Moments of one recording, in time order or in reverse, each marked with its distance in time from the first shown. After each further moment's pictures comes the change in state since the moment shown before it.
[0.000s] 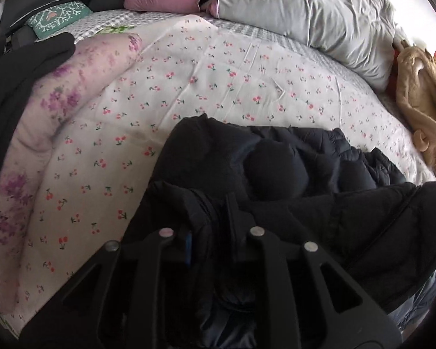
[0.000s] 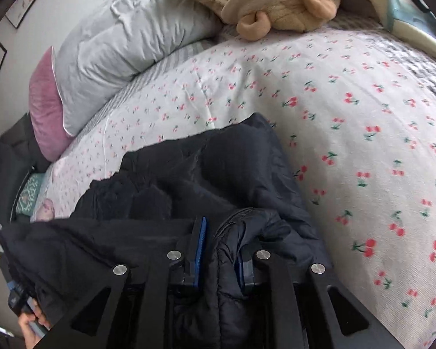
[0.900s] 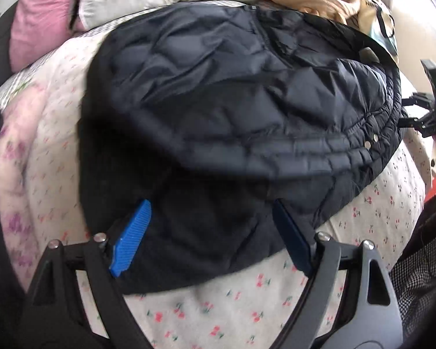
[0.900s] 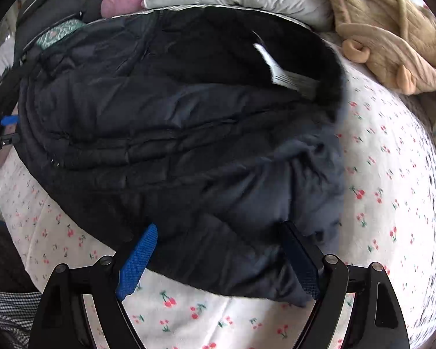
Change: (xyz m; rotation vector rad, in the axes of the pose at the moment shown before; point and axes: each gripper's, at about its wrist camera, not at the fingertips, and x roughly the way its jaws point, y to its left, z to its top) left arm -0.073 -0.025 -0.082 0.625 0.114 -0.260; right arm -0.045 0.061 -0.114 -0.695 0.196 -0.137
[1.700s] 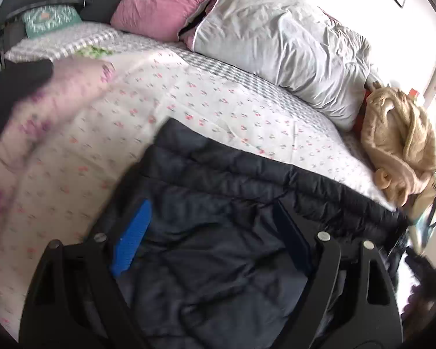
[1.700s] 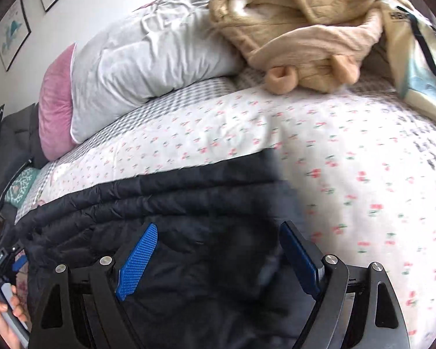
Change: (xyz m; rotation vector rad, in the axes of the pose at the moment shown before) left arm 0.013 0.076 0.085 -0.674 -0.316 0.150; right arm -0.004 -0.097 0.075 0.576 -0.368 -0.020
